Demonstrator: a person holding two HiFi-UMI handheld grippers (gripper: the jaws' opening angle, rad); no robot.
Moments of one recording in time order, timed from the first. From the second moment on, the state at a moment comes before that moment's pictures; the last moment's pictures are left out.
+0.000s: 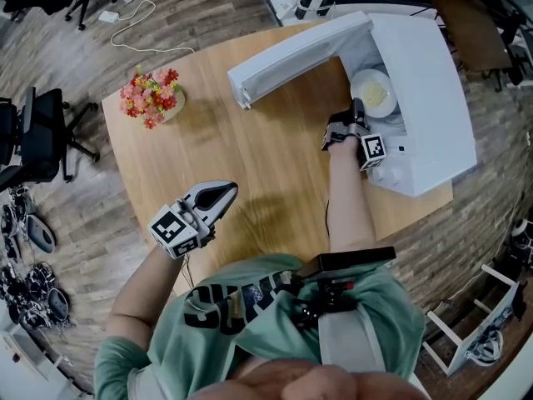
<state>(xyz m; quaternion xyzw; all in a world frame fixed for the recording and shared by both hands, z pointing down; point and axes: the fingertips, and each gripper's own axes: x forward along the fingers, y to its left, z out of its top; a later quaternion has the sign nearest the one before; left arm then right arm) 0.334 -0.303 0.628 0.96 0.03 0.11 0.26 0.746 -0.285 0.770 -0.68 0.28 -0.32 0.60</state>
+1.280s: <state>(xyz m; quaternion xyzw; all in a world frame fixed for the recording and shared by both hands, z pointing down) 0.244 -0.261 0.530 0.98 -0.05 0.05 0.19 0.552 -0.255 0.690 -0.59 0.50 -0.47 0.42</state>
